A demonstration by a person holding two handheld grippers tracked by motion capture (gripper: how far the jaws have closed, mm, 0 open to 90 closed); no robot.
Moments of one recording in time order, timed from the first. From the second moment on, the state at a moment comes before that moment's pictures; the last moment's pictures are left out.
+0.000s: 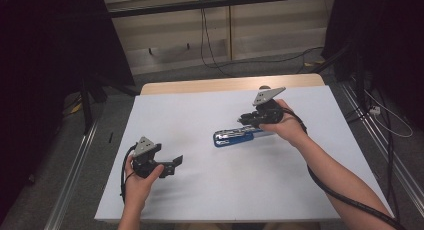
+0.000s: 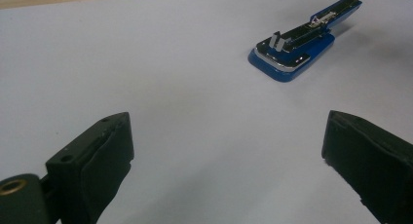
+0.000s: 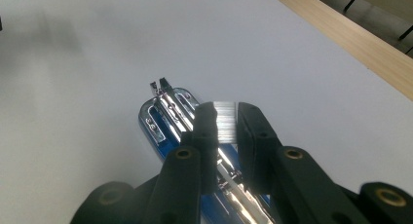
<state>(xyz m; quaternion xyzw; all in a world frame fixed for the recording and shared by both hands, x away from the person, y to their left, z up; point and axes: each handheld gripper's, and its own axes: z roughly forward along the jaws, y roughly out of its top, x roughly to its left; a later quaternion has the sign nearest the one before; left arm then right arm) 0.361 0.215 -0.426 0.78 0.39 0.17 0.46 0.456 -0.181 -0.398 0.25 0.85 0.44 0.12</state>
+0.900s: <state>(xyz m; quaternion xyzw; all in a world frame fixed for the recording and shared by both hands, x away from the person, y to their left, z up) 0.362 0.213 -0.427 0.78 0.39 0.16 0.46 0.464 -0.173 -0.397 0.23 0.86 0.43 0.10</state>
